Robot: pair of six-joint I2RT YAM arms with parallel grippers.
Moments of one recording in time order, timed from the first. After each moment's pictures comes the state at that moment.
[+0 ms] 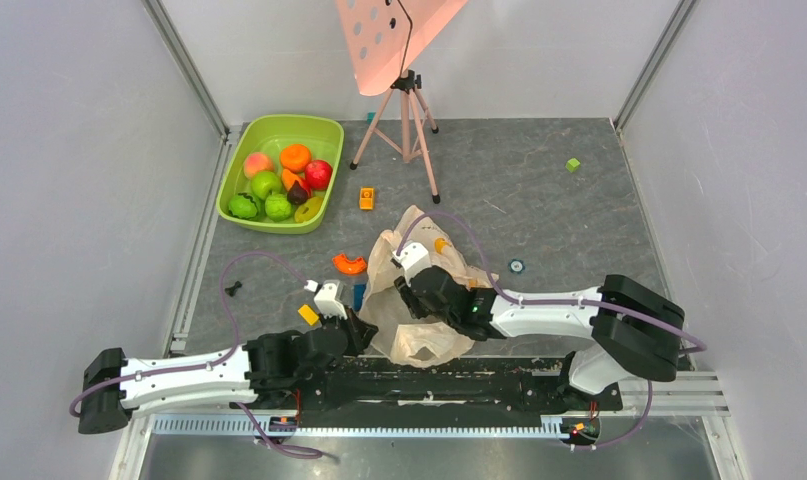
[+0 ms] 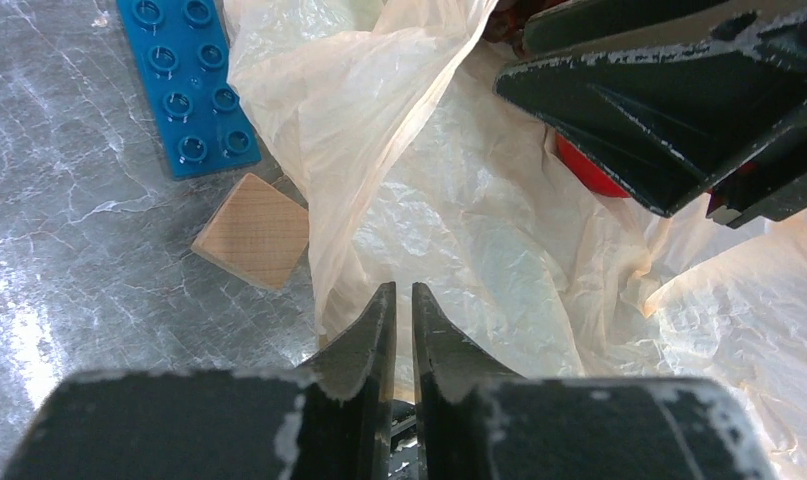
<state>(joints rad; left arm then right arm) -1.30 0.56 0.18 -0.23 -0.58 -1.03 1.14 1.50 0.72 0.16 0.36 0.26</state>
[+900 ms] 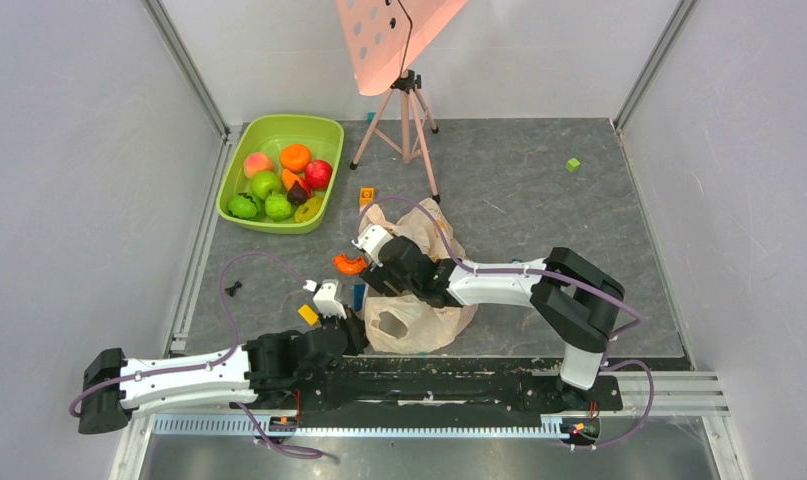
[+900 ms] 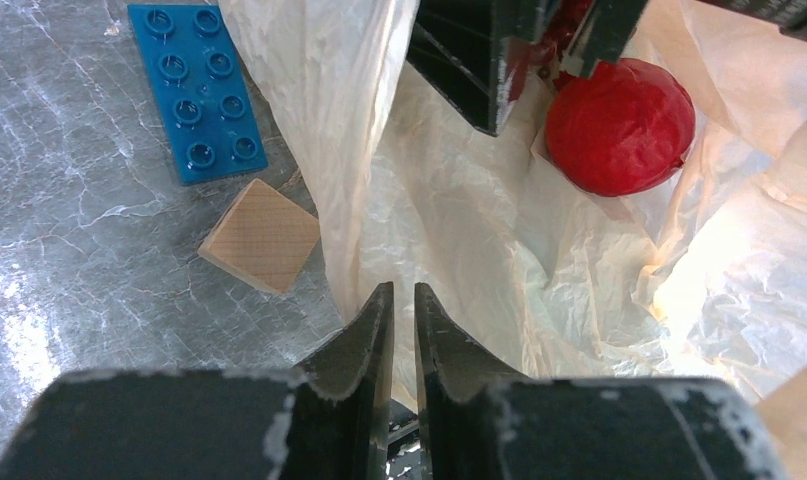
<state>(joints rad) -1.30 0.56 0.18 -0.24 -0.60 -1.03 1.05 1.80 1.04 0.07 0.32 -0.07</state>
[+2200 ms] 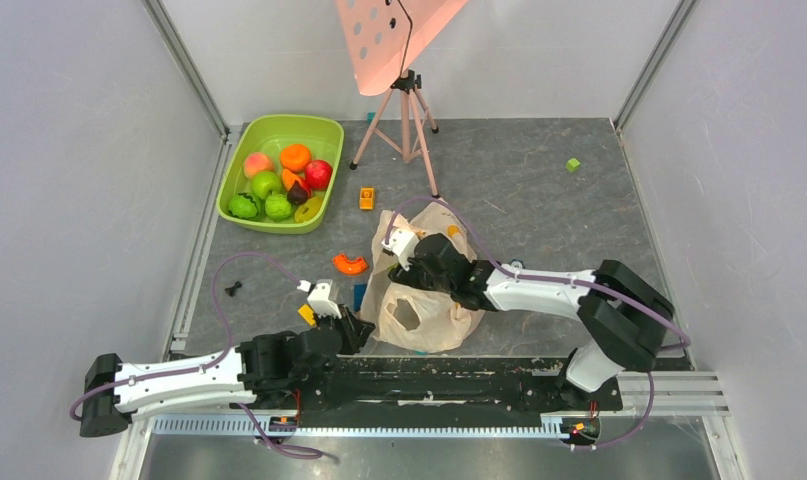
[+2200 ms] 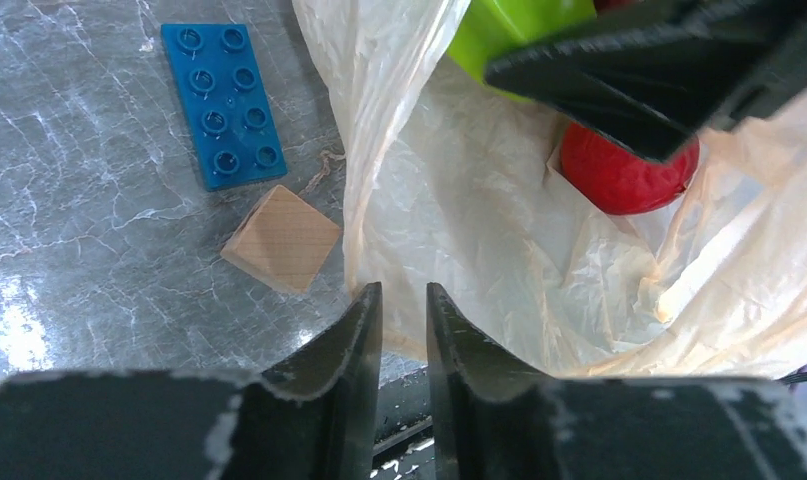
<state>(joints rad) -1.30 0.48 0.18 -0.30 -0.62 -1.03 0.96 1.60 0.85 0.09 0.06 -0.09</state>
